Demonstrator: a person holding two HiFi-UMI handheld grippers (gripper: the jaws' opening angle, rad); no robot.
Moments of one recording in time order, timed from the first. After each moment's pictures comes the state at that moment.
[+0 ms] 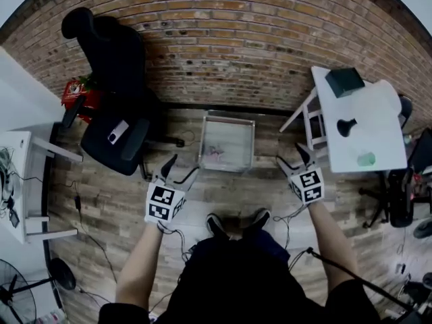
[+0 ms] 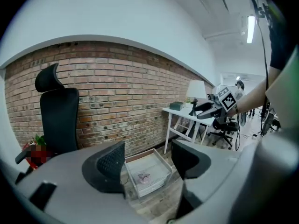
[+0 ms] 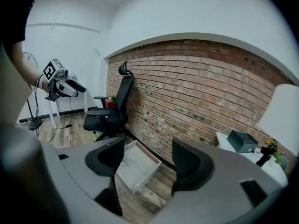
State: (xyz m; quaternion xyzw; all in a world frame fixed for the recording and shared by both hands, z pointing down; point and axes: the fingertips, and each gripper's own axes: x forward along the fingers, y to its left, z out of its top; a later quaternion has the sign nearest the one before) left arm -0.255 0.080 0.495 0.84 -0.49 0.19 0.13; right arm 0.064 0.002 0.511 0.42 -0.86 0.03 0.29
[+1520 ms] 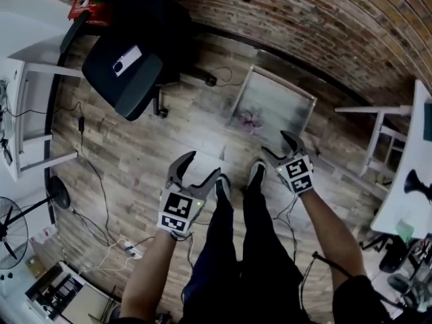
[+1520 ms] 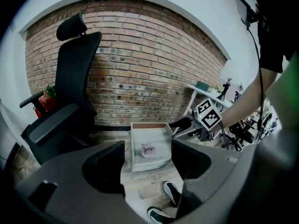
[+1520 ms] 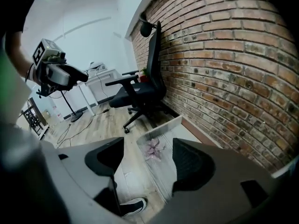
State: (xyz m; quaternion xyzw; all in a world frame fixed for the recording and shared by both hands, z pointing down) left arm -0.283 0.015 0.730 0.74 -0.56 0.23 0.30; right arm -0.132 -0.092 0.853 0.16 -0.90 0.15 0.38
